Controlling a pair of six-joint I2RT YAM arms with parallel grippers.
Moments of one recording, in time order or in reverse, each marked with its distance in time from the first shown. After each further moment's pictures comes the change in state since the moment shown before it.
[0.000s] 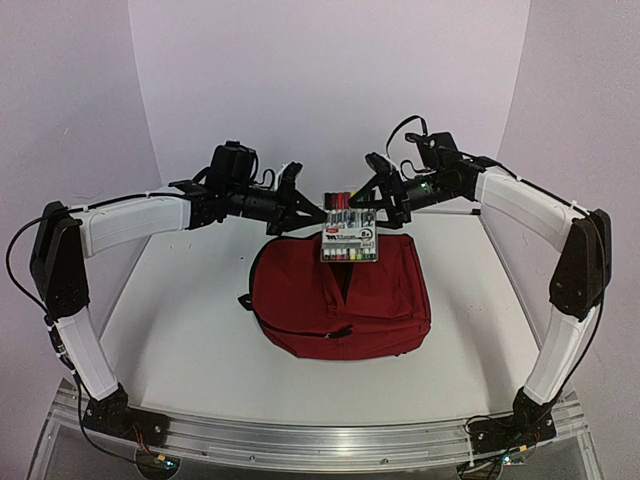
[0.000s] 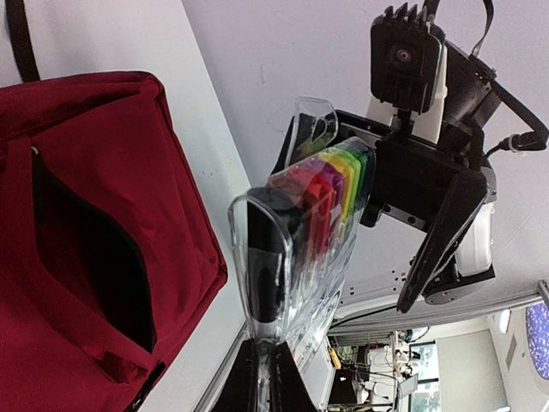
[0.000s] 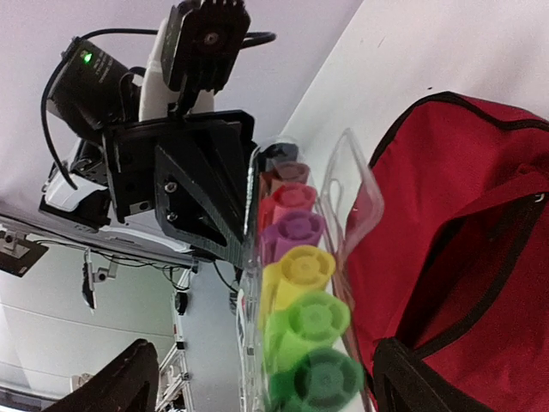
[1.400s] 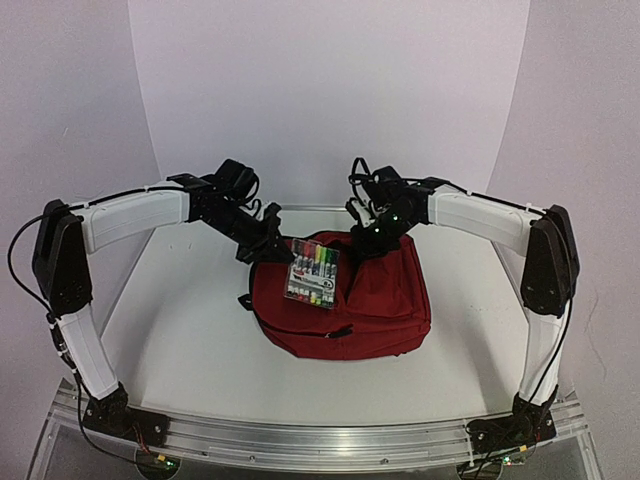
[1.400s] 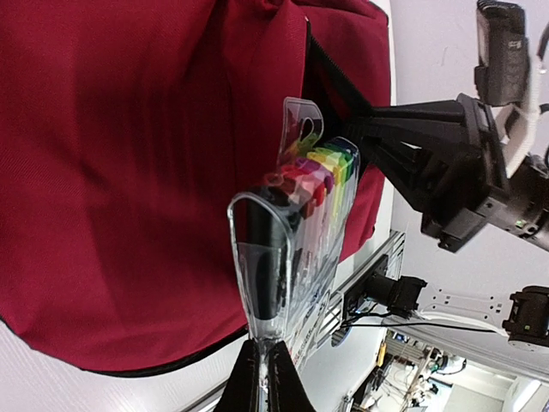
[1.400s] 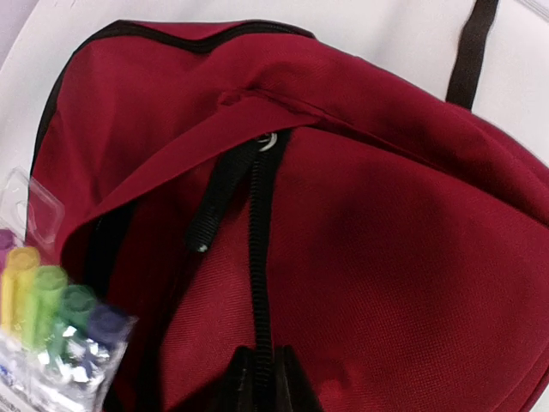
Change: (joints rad) left arm 0.031 0.010 0.031 -0.583 -0.192 0.149; right arm 0.196 0.153 0.019 -0.144 0.955 -0.131
